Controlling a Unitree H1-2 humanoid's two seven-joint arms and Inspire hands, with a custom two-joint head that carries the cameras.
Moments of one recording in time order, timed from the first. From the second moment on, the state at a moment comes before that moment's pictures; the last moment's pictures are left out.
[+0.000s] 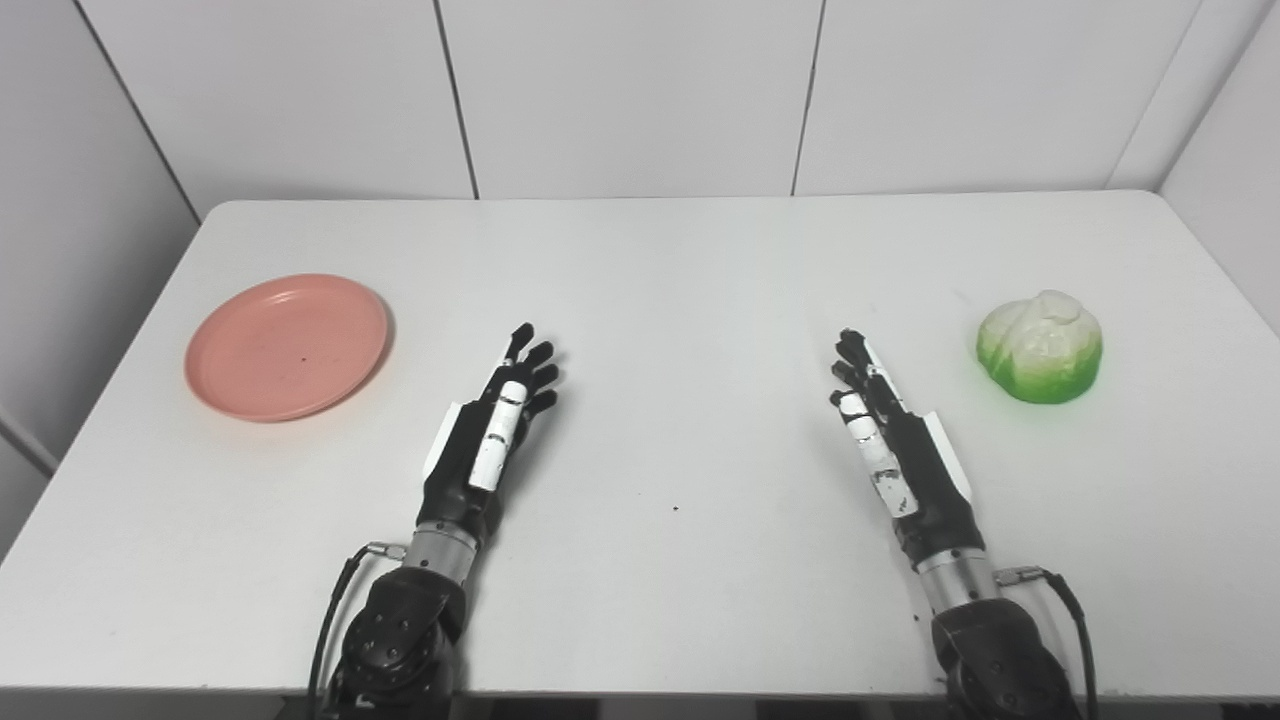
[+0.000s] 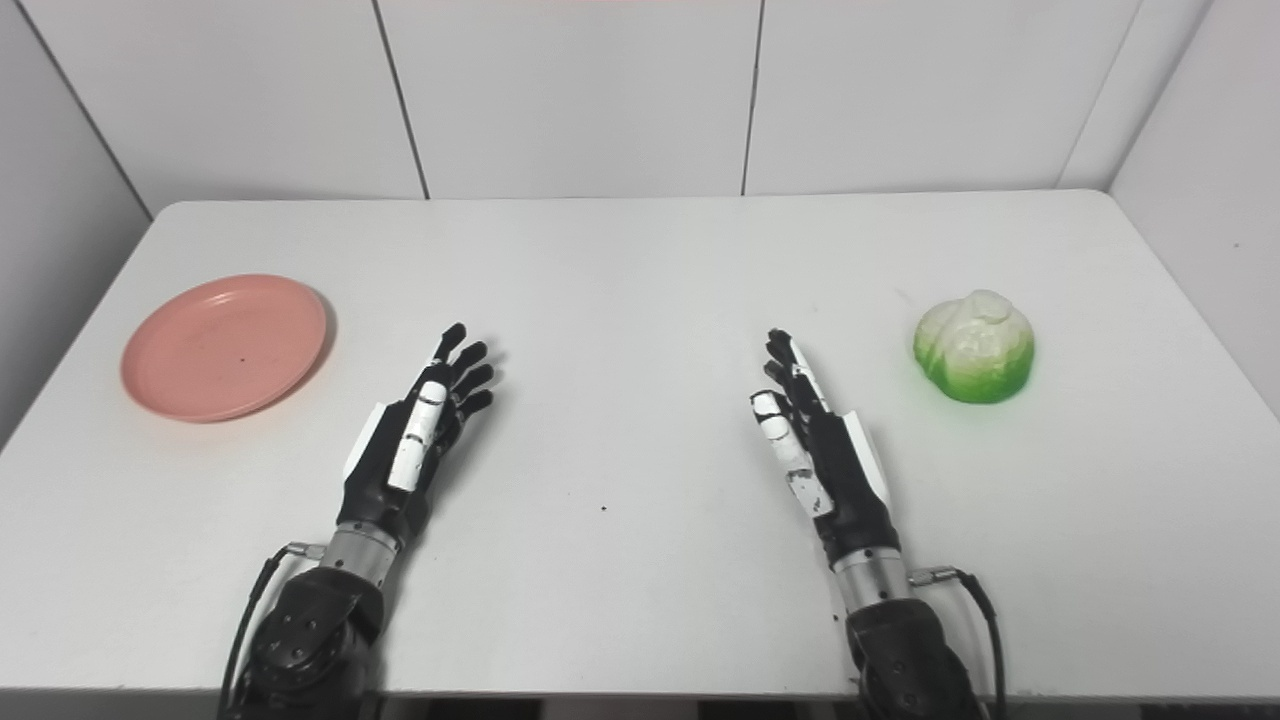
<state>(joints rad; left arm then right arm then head) -0.09 0.01 -0.08 0.08 -0.02 -0.03 -0.13 -0.05 -0.09 0.06 -0.02 -0.08 -0.10 0.07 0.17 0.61</state>
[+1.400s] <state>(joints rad) -0.14 -0.05 -0.11 0.15 0.04 -0.08 -0.09 -0.11 -0.15 0.02 0.08 0.02 -0.27 0.14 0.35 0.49</state>
